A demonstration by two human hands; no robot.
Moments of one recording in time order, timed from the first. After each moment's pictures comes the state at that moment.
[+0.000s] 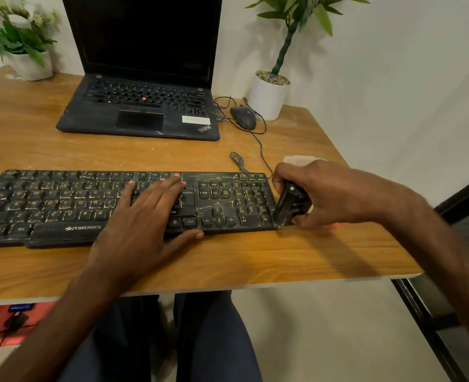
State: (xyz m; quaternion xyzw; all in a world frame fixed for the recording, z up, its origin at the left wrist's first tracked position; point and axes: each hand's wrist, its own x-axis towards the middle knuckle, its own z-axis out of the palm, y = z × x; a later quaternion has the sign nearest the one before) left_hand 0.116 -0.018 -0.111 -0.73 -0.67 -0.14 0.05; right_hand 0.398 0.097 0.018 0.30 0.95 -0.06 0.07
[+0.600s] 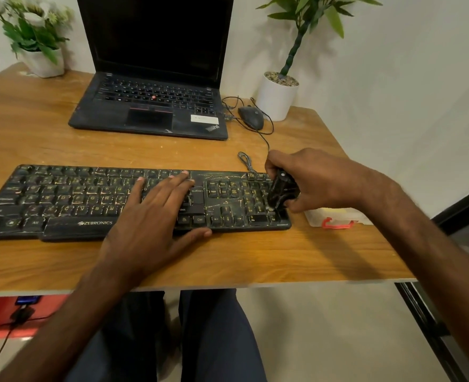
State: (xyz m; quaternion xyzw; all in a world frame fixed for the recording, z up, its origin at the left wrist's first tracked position) left_hand 0.116 -0.019 -0.111 -0.72 -0.67 -0.14 0.05; right_hand 0.369 0.116 0.015 0.30 0.95 -0.01 0.07
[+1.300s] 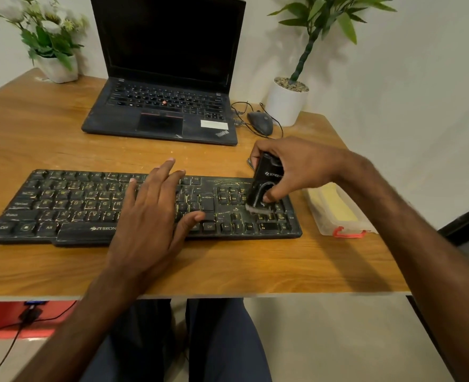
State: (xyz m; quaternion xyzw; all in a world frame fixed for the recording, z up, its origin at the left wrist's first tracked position) left_hand 0.113 -0.023 -0.105 -0.66 -0.69 -0.28 0.04; right_hand 0.324 0.153 0.015 0.31 0.93 -0.19 0.05
